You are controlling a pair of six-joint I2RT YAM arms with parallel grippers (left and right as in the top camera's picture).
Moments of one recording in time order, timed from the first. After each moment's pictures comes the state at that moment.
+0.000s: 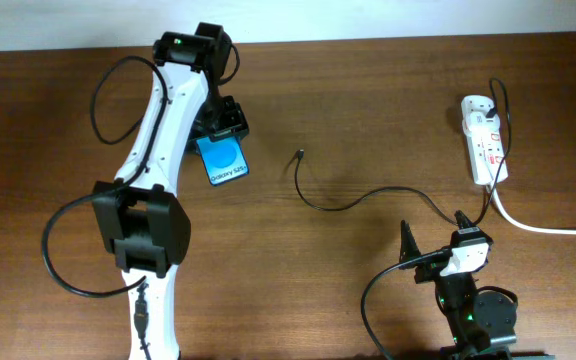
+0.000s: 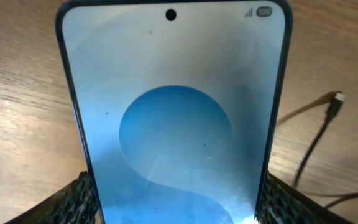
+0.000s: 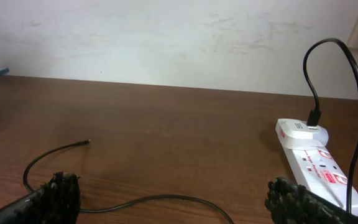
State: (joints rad) left arm -0.23 2.29 2.29 -1.57 0.02 -0.55; right arm 0.09 0.02 0.01 -0.07 -0.05 0.00
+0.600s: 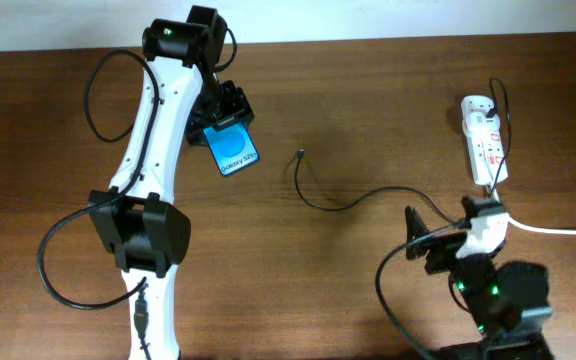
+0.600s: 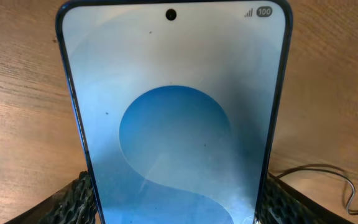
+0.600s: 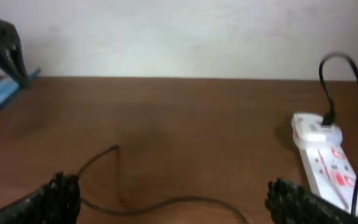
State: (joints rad) left arm -0.23 2.29 2.43 -1.64 0.12 -0.60; right arm 0.09 0.36 0.45 -0.34 -0.11 0.08
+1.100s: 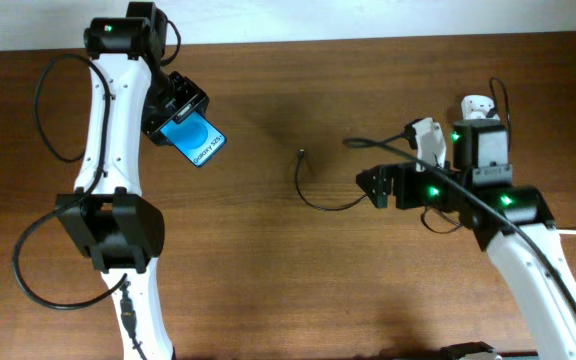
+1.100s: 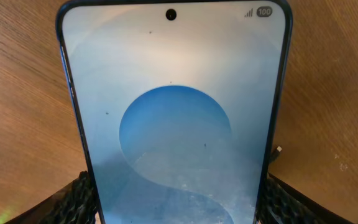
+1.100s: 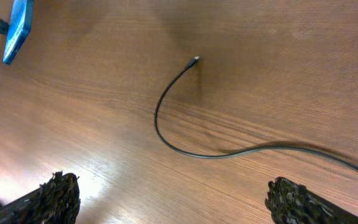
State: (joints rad) left arm -0.06 2.29 2.43 -1.64 0.13 -0.79; right arm 0.09 1.26 1.03 -0.67 -0.52 0.13
